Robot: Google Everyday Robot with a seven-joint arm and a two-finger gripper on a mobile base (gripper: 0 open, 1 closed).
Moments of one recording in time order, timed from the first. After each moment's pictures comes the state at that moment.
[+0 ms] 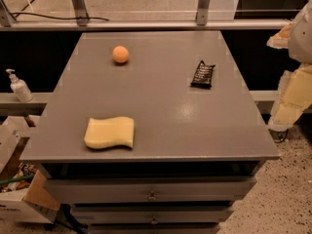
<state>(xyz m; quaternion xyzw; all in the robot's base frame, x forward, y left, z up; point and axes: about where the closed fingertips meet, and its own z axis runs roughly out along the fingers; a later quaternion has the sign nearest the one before) 0.438 -0.217 0.976 -0.60 0.78 -0.03 0.16</state>
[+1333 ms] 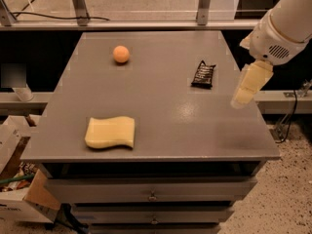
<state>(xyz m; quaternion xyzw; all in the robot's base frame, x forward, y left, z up) 0.537 -0.206 0.922 -0.58 0.79 -0.01 0.20</state>
